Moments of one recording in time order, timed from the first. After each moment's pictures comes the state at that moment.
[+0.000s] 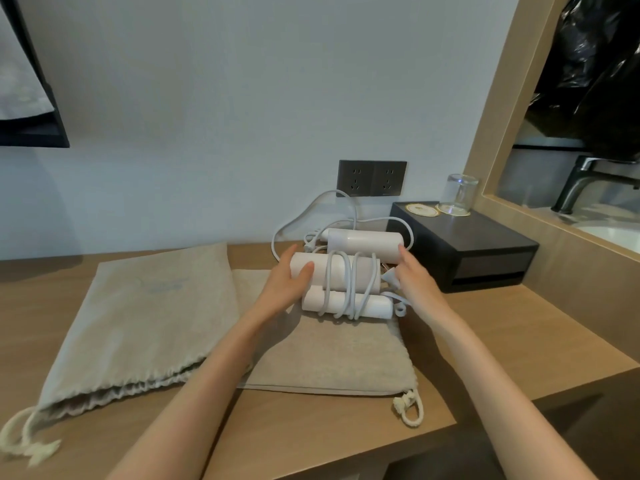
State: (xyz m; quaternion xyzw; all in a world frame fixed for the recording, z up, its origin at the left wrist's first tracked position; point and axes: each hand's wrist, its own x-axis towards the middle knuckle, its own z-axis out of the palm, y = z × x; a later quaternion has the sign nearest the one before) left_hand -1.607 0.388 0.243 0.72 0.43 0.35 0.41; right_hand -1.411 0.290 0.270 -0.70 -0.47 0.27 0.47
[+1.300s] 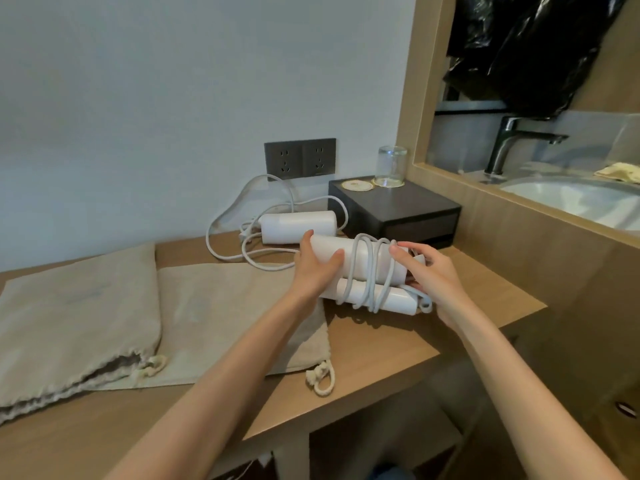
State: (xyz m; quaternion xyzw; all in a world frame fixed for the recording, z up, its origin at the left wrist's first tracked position) left_hand -1.460 0.311 0.254 0.66 0.44 0.37 0.48; right_hand -1.315 0.206 0.251 -0.67 -0.39 0.23 0.59
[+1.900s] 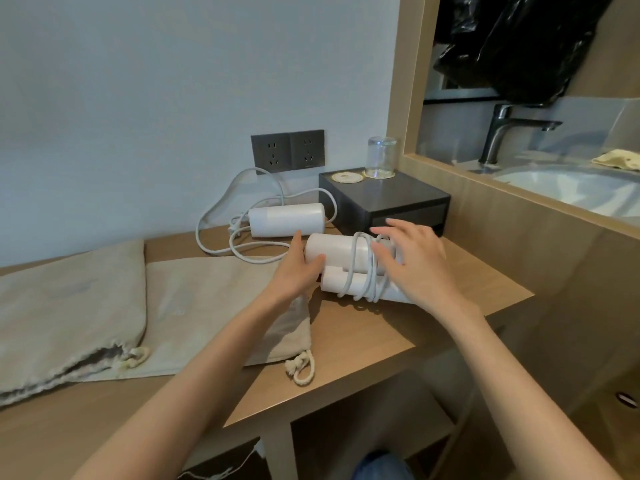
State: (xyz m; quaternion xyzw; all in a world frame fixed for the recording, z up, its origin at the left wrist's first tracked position) left_hand -1.468 0.304 0.249 0.74 0.41 0.31 0.43; right_hand -1.306 0.198 0.256 -0.75 -0.57 -0.10 0.33
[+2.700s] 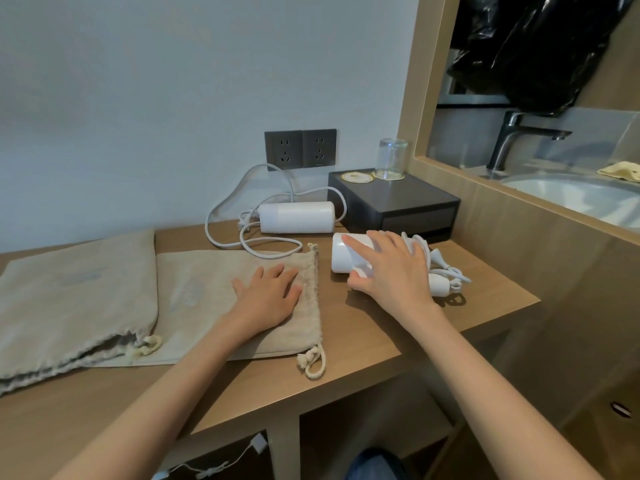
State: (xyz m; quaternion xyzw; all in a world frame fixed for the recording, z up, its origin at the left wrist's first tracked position) left_hand -1.530 0.321 0.217 0.87 0.47 0.05 0.10; right_hand -1.343 0.223 0.243 -0.78 -0.59 -0.18 0.13
